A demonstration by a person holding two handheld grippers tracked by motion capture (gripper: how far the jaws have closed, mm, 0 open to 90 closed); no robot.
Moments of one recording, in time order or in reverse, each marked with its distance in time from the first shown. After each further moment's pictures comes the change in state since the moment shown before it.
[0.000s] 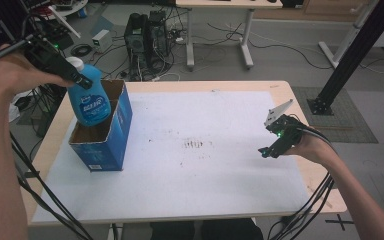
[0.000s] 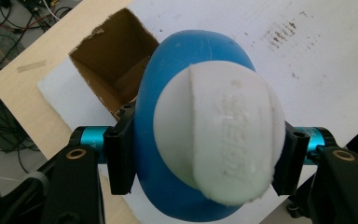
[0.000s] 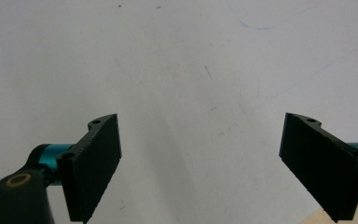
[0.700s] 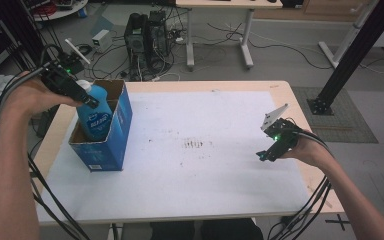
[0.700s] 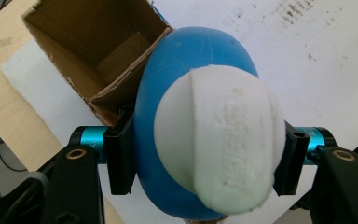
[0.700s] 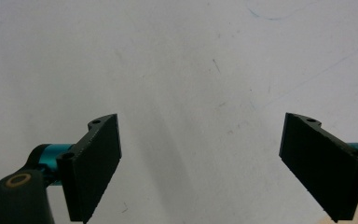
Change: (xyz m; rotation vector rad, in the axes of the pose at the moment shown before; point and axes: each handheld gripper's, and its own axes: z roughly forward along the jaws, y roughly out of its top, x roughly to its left) left arm 0.007 -0.022 0.058 0.046 -0.031 -0.002; right arm 0.005 -0.002 0.011 0.029 0.010 0.009
